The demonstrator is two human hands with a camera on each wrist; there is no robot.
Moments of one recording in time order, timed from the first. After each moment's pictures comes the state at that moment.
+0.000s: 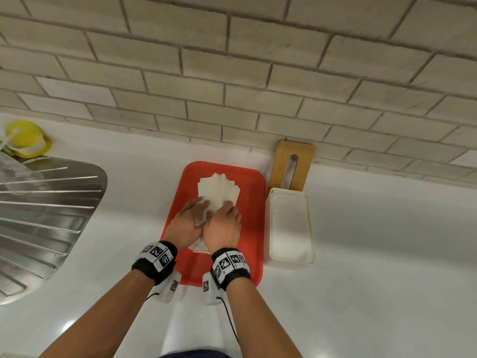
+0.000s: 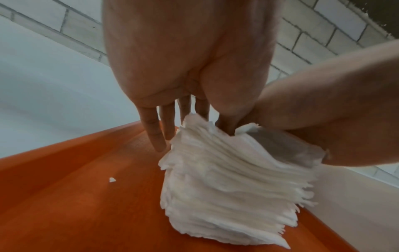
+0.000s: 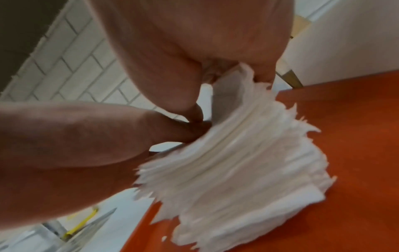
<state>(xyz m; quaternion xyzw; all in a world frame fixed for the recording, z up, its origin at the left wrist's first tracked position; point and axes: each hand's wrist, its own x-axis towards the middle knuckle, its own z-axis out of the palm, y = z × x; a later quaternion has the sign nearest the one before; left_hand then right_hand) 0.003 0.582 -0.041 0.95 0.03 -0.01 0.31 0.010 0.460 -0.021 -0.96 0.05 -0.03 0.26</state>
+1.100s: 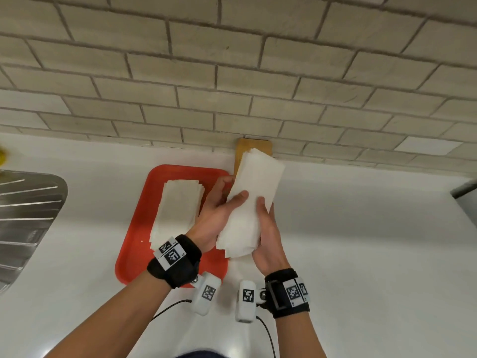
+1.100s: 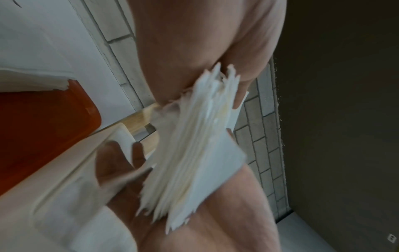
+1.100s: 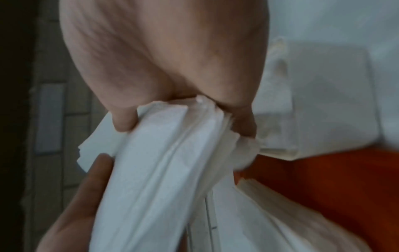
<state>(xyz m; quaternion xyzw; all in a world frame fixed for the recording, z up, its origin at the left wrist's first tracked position) -0.013 0.393 0.119 0.60 0.04 -0.07 0.80 -0.028 0.257 0.089 -0.48 0.11 0.10 0.86</state>
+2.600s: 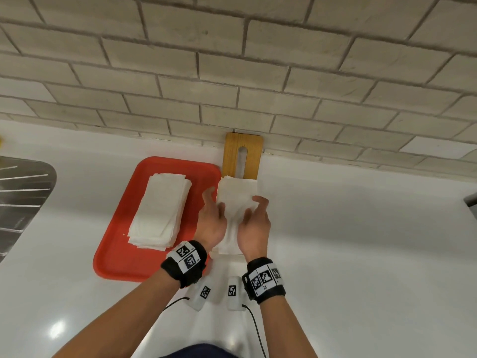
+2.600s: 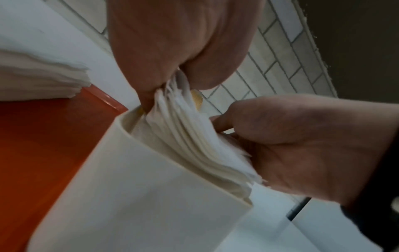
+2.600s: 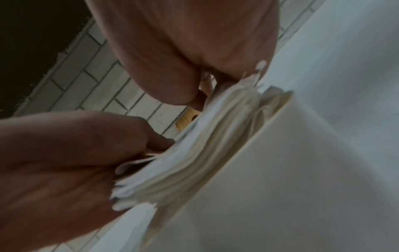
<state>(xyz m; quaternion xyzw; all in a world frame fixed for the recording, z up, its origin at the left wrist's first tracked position) 0.021 0.336 0.030 0.83 0.16 0.00 0.54 0.021 0.218 0.026 -0.85 0.11 -0.01 0.51</state>
